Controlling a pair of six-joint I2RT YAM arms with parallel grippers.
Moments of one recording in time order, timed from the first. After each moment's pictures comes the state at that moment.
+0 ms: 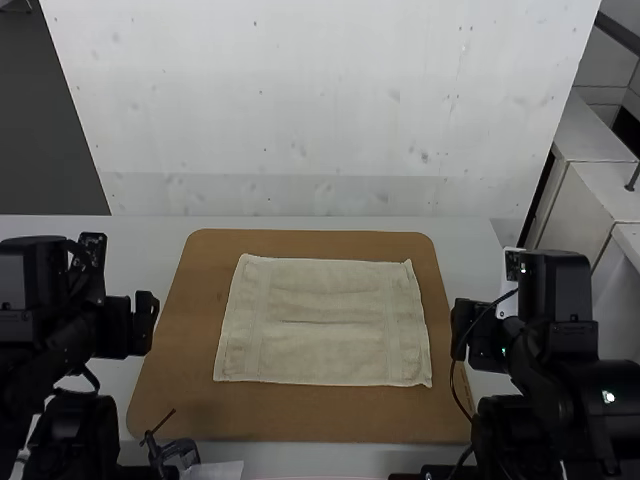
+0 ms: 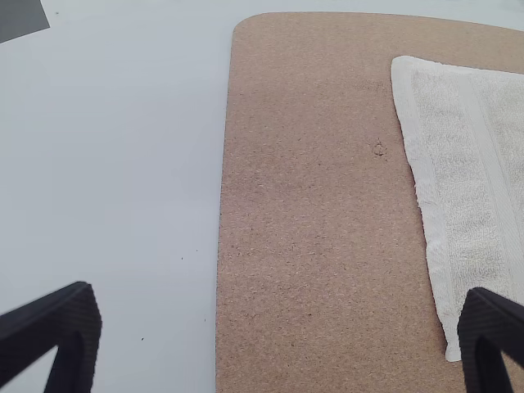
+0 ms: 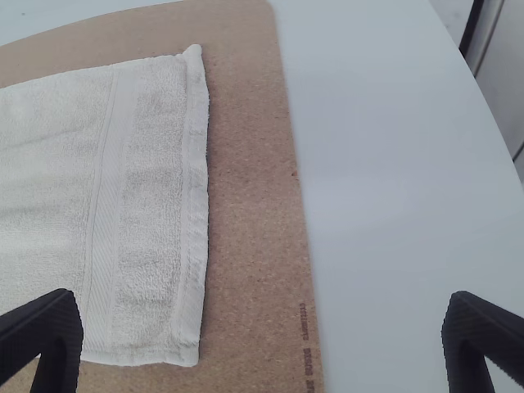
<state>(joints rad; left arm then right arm) 0.00 0.04 0.39 -0.94 0.01 0.05 0.07 0.01 0.42 -1.06 0.08 0.09</state>
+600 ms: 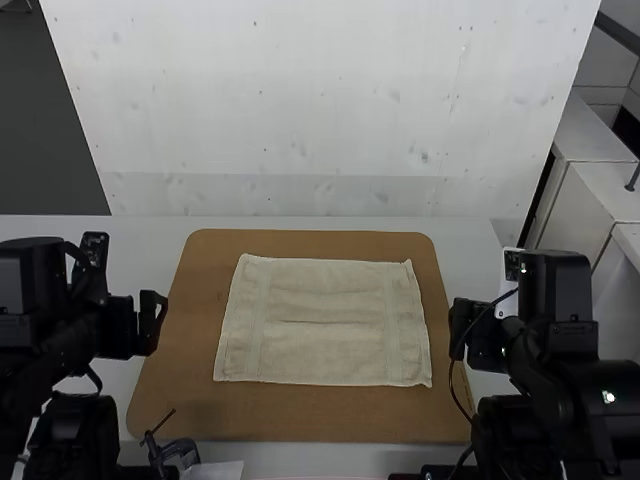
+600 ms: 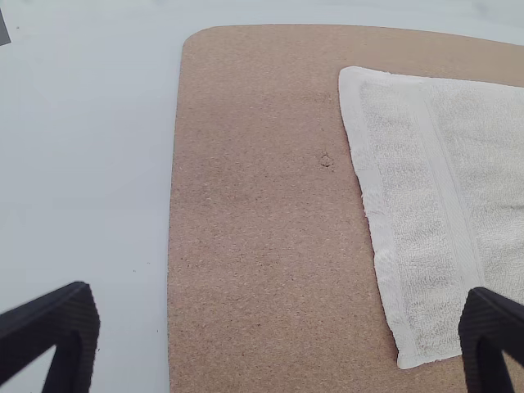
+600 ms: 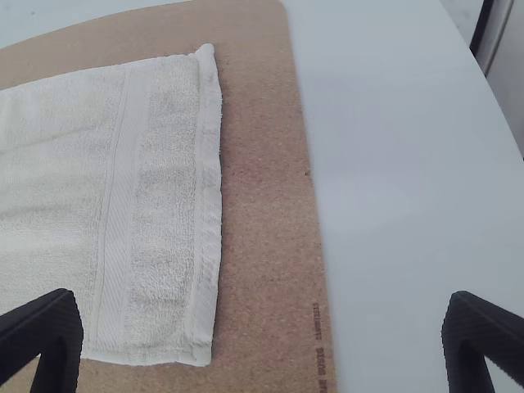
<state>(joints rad) 0.00 0.01 0.39 -0.94 0.10 0.02 0.07 0.01 0.42 -1.06 0.06 0.10</state>
